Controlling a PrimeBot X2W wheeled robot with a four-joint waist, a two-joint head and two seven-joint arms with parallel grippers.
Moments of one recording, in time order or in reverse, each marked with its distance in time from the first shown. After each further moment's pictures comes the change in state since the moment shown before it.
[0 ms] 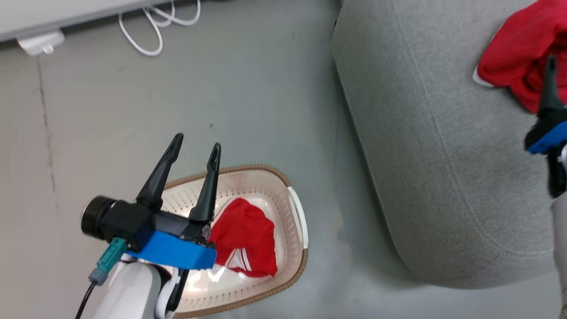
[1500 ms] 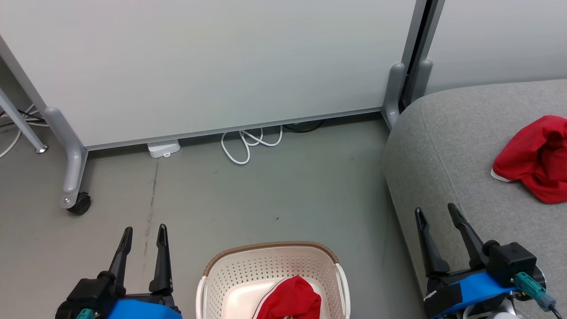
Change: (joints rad) left arm 0.289 -0.102 0.270 0.086 0.021 0.000 0.000; right arm 0.810 0.220 0.332 -0.784 0.193 0.000 0.079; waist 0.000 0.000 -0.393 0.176
